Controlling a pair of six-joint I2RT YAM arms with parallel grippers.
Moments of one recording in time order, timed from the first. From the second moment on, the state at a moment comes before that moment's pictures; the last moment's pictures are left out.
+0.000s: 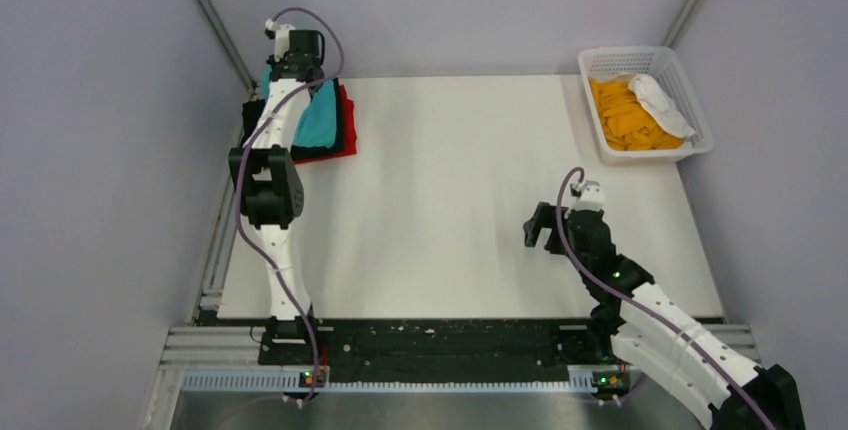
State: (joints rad) left arm -0.03 2.22 2.12 -0.57 -0.73 -0.19; right arm 0.49 0.66 0.31 -0.18 0.27 0.48
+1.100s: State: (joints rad) left arm -0.03 2.02 1.68 -0.41 -0.37 -0.28; right arm 0.49 0.67 0.31 -0.21 0.29 0.49
